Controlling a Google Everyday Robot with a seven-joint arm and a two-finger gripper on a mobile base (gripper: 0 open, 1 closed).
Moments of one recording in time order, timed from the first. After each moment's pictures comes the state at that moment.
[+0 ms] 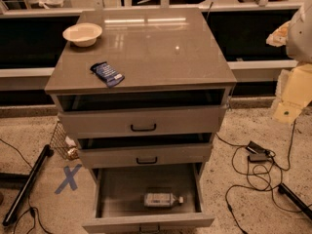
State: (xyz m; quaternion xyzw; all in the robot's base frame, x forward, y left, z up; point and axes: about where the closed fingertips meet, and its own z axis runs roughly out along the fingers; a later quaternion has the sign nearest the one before) arm 0.438 -0.216 0.978 -0.60 0.78 -0.04 0.16
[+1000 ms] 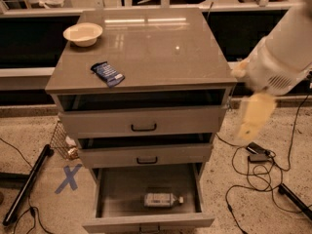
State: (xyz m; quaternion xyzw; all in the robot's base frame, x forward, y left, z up) arm 0.458 -0.183 0.904 -0.63 0.76 0.03 0.14
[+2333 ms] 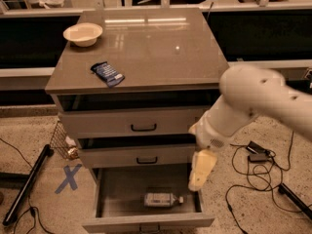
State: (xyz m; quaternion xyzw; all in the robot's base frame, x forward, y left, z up) arm 0.444 -0.109 0.715 -0.64 0.75 0.15 0.11
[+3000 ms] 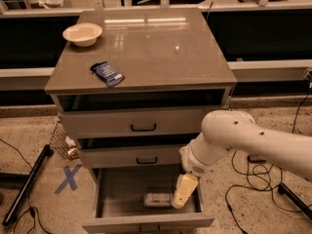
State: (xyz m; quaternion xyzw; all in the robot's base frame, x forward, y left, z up) arm 0.439 -0.076 0.602 -0.61 0.76 0.17 0.12
